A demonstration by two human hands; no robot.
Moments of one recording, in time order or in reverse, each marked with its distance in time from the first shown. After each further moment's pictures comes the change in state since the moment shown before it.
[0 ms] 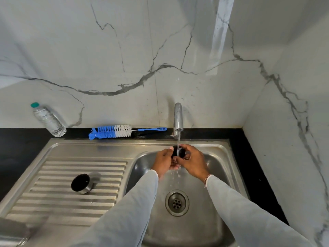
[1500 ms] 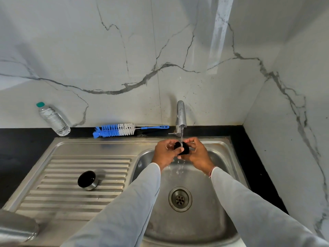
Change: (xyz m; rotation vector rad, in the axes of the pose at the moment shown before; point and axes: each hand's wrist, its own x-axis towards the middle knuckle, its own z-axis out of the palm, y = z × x) left_hand 0.008 0.007 -0.016 0.244 0.068 0.324; right_hand 0.002 -0.005 -0.009 0.297 -0.062 0.113
